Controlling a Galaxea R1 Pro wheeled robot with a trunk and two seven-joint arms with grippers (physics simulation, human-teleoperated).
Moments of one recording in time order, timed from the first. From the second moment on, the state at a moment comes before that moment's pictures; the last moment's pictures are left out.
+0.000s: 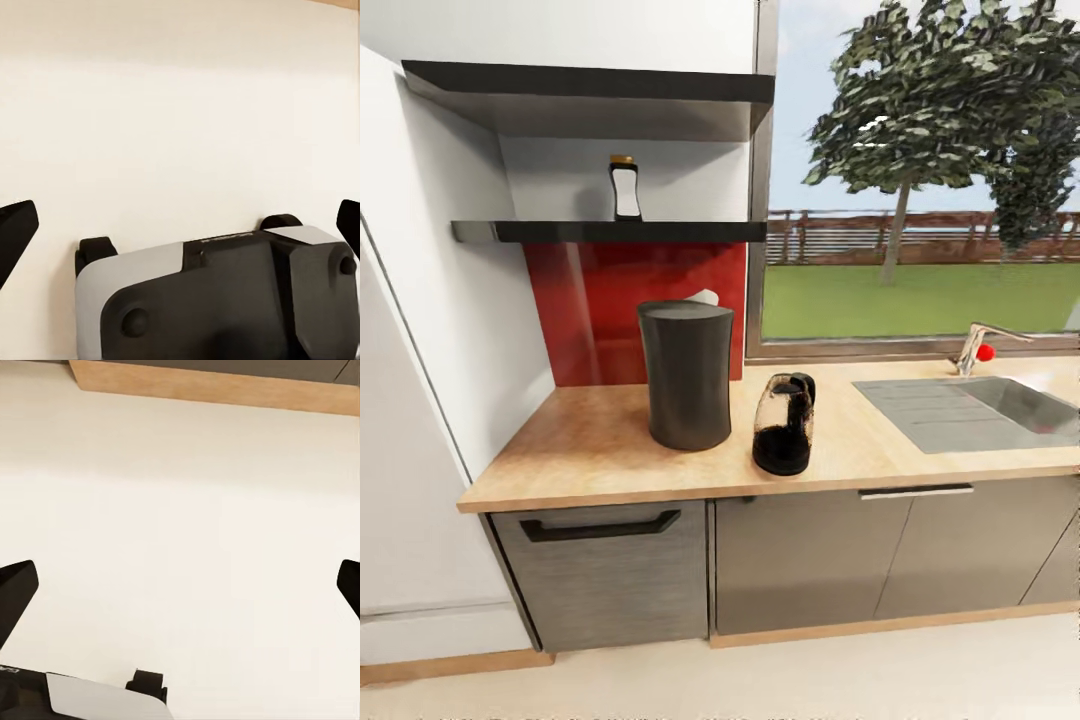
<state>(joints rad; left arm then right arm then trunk) -0.35 0.37 -0.74 -0.04 0.89 0.06 -0.78 -0.07 -0.11 -0.06 -0.31 0.13 -0.34 0.15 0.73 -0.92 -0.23</state>
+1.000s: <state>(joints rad) -0.35 0.38 -0.52 -0.93 0.89 0.38 -0.77 -0.07 -0.11 -0.06 -0.31 0.13 -0.34 0.16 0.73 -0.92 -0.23</state>
